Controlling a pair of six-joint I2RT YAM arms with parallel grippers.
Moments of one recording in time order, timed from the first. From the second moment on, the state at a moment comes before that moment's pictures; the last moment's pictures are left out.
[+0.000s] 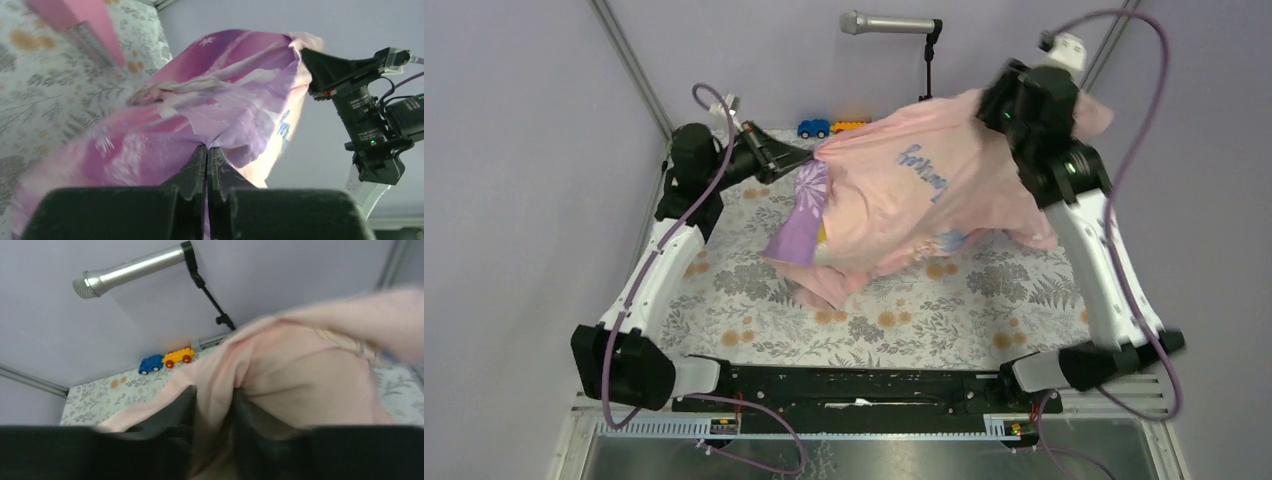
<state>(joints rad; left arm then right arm) -0.25 1.28 1.31 -0.14 0.66 -0.93 0.31 1.29 1.69 -0.55 0.39 0.43</state>
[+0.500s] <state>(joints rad) 0.02 1.29 1.02 -0.17 0.53 -1.01 0.31 1.87 2.00 -0.79 0.08 0.34</state>
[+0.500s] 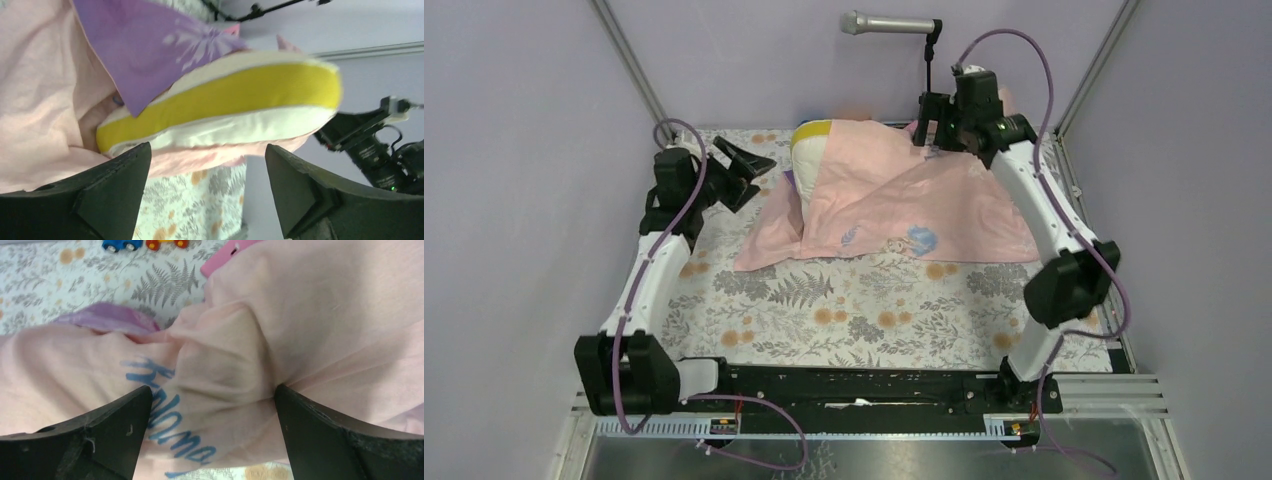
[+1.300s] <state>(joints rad) -0.25 1.24 0.86 0.03 0.41 -0.84 0.32 1.41 1.46 -0.45 -0.04 0.34</state>
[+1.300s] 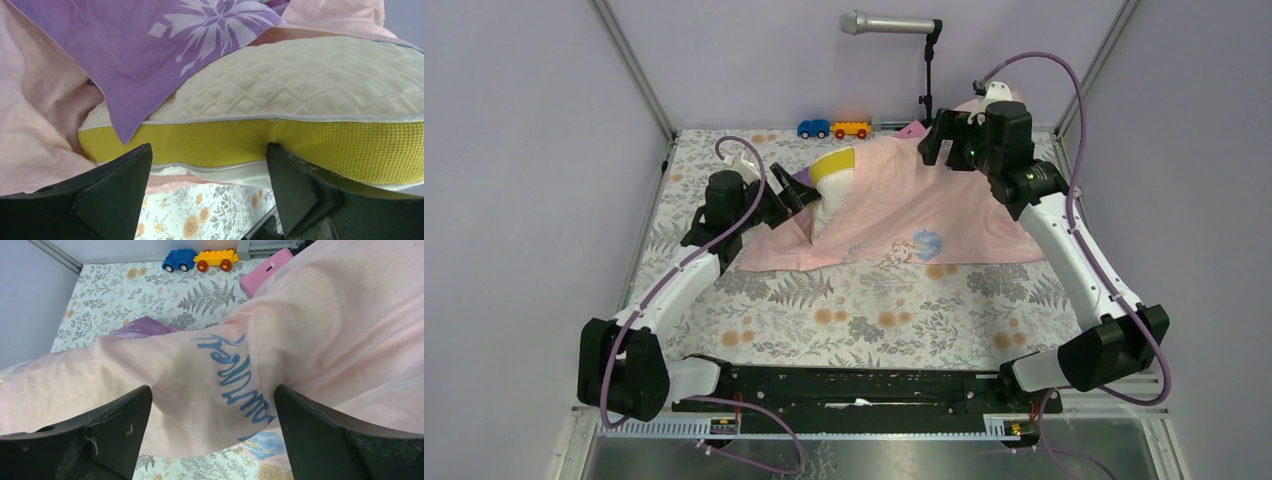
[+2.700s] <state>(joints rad) -0.30 1.29 0.76 -0.03 0.05 -0.86 0.43 1.61 1.05 -0.10 -0.20 0.52</state>
